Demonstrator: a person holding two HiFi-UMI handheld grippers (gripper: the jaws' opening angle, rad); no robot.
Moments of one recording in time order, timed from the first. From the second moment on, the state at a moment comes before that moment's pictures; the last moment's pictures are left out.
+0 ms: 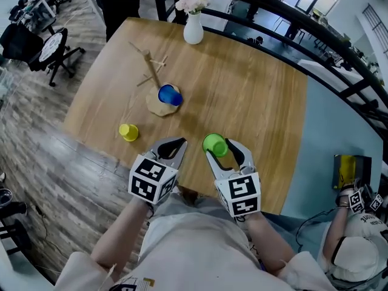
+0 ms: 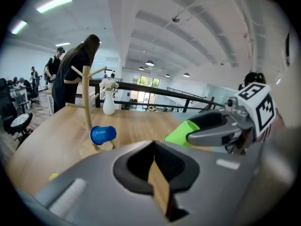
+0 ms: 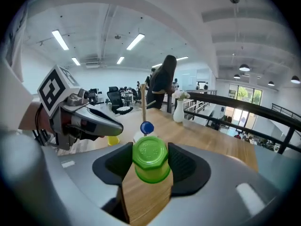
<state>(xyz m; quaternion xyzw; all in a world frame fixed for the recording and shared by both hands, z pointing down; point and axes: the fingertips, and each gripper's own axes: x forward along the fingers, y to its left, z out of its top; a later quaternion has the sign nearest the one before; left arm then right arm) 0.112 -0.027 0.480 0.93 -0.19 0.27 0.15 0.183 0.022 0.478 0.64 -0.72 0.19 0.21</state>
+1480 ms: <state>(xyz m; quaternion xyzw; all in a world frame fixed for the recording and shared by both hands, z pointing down) 0.006 -0.035 0.306 0.94 -0.32 0.13 0.08 0.109 -0.014 0.265 0.59 -0.80 0.07 0.03</state>
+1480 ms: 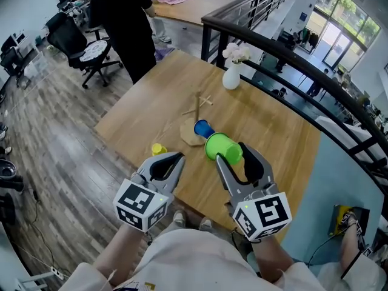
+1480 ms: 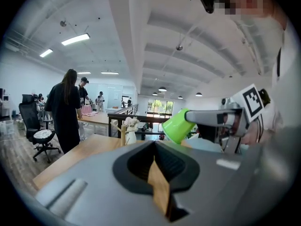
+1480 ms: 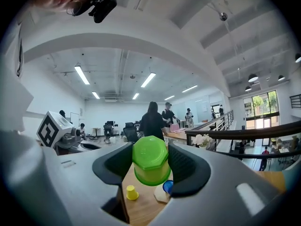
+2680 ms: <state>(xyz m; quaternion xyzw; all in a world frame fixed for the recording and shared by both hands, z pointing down) 0.043 -0.136 0.318 0.94 -0.30 0.13 0.08 0.129 -0.152 0.295 0.60 -0.79 0.06 0.05</state>
